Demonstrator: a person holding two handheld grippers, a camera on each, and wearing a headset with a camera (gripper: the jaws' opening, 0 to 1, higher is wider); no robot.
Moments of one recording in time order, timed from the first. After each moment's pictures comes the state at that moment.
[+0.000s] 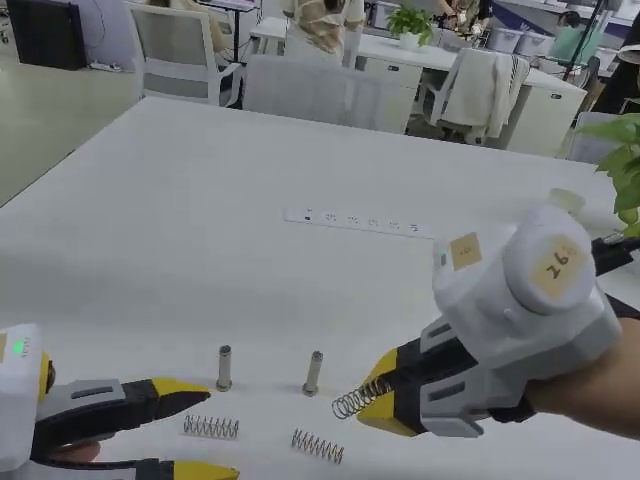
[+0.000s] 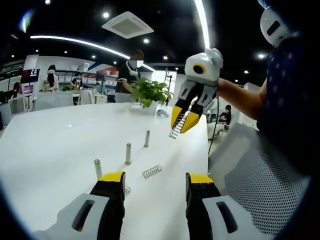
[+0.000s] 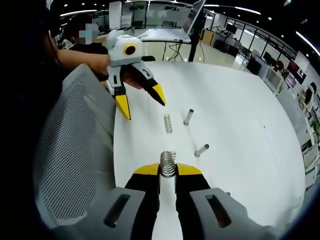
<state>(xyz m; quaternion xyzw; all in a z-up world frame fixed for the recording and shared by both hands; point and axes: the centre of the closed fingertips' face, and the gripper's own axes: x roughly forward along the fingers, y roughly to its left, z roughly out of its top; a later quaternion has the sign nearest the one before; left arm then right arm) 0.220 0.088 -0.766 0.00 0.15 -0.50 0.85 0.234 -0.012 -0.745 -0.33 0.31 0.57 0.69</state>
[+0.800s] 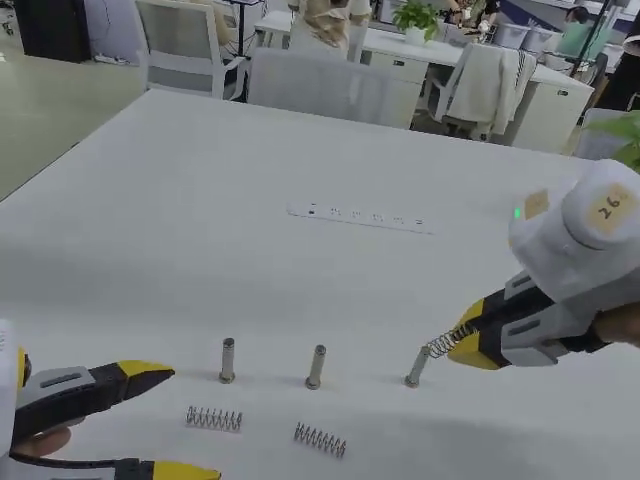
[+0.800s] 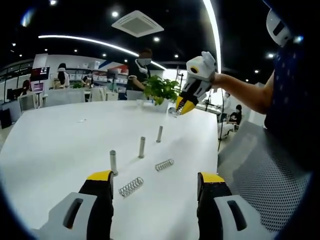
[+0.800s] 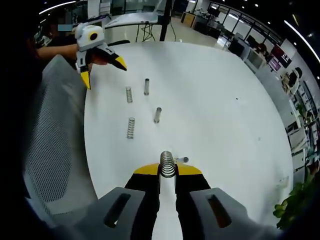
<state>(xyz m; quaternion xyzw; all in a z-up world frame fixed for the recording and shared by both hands) 0.226 0.107 -0.774 0.00 0.16 -0.46 0.87 0.305 -0.092 -0.741 -0.37 0.36 0.47 0.71</state>
